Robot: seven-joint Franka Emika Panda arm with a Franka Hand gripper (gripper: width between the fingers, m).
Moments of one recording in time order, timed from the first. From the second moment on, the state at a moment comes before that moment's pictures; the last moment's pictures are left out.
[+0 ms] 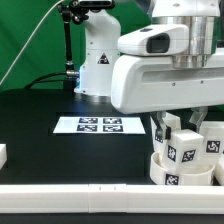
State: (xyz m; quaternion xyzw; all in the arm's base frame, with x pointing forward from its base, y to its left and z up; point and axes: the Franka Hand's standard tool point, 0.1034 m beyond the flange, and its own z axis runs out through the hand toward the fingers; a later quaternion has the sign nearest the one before) arm 0.618 0.074 0.079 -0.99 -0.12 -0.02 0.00
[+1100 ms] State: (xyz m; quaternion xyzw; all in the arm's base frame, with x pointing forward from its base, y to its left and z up) arm 0.619 0.081 0.080 -0.94 0.34 -0.03 0.02
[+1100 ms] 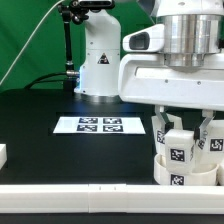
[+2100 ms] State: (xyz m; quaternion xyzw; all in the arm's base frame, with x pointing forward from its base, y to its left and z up) arm 0.622 0.073 0.109 -0.87 0.50 -0.03 0.04
